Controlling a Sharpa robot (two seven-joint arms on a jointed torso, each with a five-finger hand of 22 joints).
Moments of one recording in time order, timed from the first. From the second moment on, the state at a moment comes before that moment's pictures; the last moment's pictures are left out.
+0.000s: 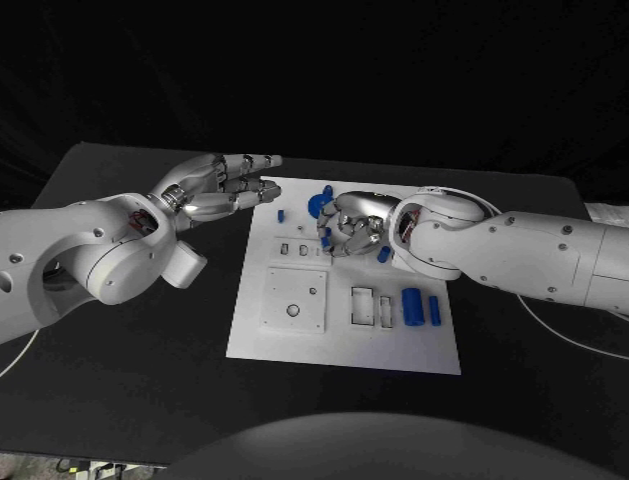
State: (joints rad) left arm 1.38 -1.05 -0.23 1.78 -0.36 -0.23 0.26; left_hand 1.56 0.13 -0.15 0.27 0.50 0.41 0.13 0.07 0.05 0.21 0.11 0.03 0.08 0.28 0.23 0.27 0.05 0.12 0.32 0.29 0.21 0.07; right arm 1.27 -0.59 -0.21 1.39 -1.26 -0.19 -0.03; right_hand 1.39 -0.08 0.28 0.15 0.53 0.67 0.13 0.64 0.68 1.46 0.05 1.57 1.31 1.47 0.00 1.57 1.31 0.03 1.43 0.11 1.42 1.31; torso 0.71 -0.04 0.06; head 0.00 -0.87
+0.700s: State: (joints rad) left arm 1.37 -1.05 -0.23 1.78 -0.36 -0.23 0.26; left_hand 1.56 0.13 -0.15 0.27 0.50 0.41 0.13 0.07 0.05 0.21 0.11 0.03 0.08 0.28 0.23 0.27 0.05 0.12 0.32 0.29 0.21 0.07; right arm 1.27 -0.59 -0.20 1.39 -1.26 -0.17 -0.03; right_hand 1.38 -0.09 0.28 0.15 0.51 0.66 0.13 0.60 0.66 1.47 0.05 1.57 1.31 1.47 0.00 1.57 1.31 0.05 1.41 0.12 1.39 1.31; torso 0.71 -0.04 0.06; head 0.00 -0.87
